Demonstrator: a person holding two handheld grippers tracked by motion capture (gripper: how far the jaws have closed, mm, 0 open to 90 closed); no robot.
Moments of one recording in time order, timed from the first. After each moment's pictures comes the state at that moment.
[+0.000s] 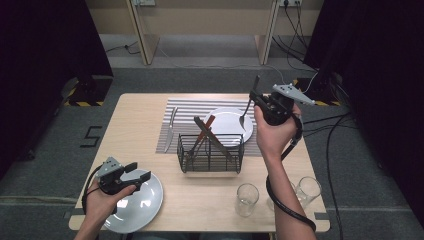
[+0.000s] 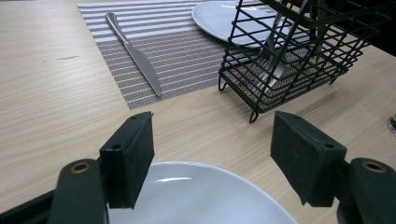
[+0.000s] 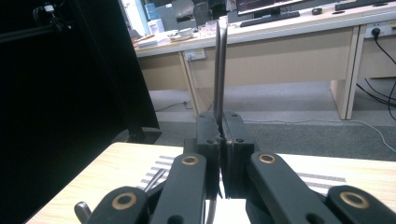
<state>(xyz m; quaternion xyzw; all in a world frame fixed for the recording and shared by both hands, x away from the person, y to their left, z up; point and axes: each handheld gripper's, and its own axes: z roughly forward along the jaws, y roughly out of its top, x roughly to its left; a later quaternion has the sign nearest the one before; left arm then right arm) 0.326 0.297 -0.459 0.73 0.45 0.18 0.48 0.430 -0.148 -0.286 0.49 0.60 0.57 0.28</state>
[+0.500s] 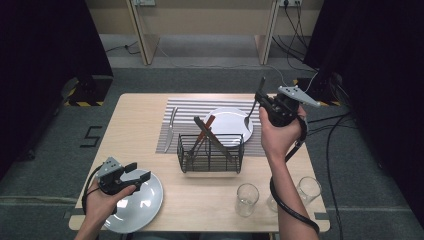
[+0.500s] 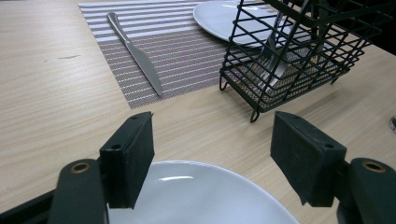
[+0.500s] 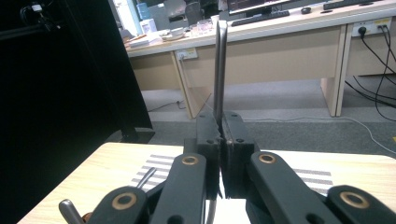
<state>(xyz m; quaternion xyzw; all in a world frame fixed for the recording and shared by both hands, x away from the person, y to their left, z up) 0.326 0.297 -0.460 0.73 0.45 0.18 0.48 0.428 -0.159 -0.289 0.50 0.60 0.56 0.28</state>
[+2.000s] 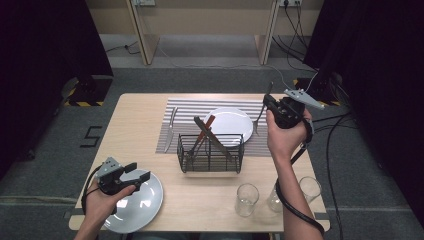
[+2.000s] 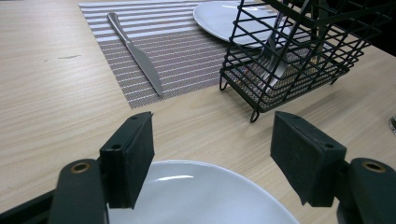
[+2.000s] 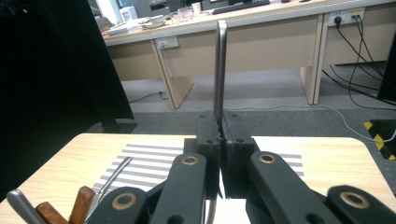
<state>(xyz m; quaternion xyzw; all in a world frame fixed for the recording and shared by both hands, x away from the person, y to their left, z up) 0.326 0.299 -0.460 0.73 0.45 0.18 0.48 0.435 -0.177 -0.304 0.53 0.60 0.52 0.30</state>
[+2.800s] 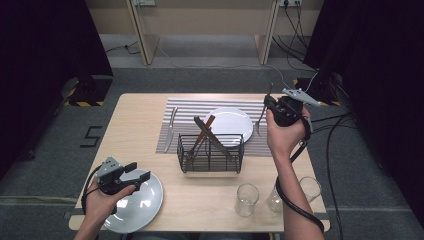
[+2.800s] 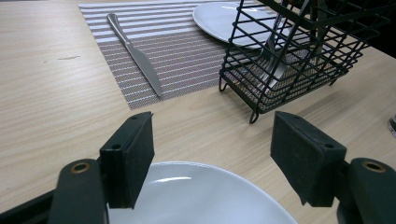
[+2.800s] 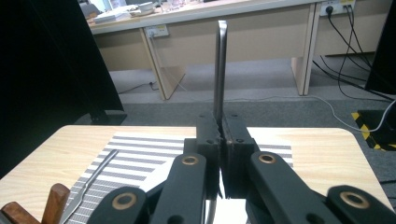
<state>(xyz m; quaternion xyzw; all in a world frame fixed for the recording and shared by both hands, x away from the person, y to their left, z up) 0.326 0.298 -0.459 0.73 0.45 0.18 0.48 0.447 -0.180 -0.312 0.54 0.61 0.50 0.30</state>
